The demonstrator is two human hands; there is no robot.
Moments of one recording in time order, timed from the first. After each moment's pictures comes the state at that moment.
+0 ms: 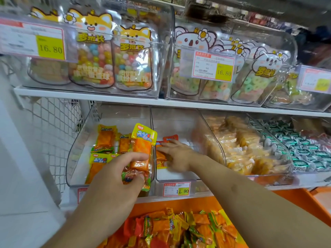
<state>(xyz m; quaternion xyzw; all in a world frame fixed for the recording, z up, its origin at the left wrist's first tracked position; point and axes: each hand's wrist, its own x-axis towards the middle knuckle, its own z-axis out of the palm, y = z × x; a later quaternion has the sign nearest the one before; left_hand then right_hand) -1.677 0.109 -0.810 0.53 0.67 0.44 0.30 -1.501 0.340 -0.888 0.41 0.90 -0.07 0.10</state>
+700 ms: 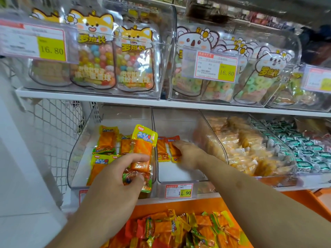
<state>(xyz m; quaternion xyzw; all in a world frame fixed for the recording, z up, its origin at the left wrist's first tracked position) -1.678 0.110 -0.809 0.52 0.66 0.44 0.31 -1.480 0.354 -0.891 0.51 0.85 -0.12 0.04</state>
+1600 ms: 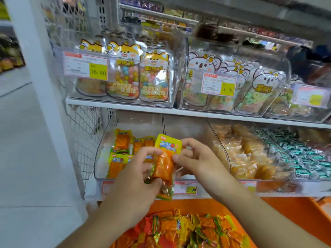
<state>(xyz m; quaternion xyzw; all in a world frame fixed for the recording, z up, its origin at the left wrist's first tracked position) -1.668 0.085 -0.788 0.52 0.64 0.46 0.34 -1.499 0.191 -0.784 0.35 0.65 -0.58 -0.35</state>
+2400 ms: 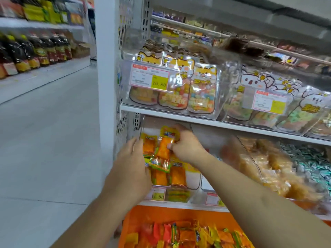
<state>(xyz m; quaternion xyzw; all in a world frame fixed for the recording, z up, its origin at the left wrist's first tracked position) -1.776 0.097 -0.800 0.55 0.76 0.32 0.13 -1.645 0.263 -0.790 0.49 0.82 -0.23 -0.20</state>
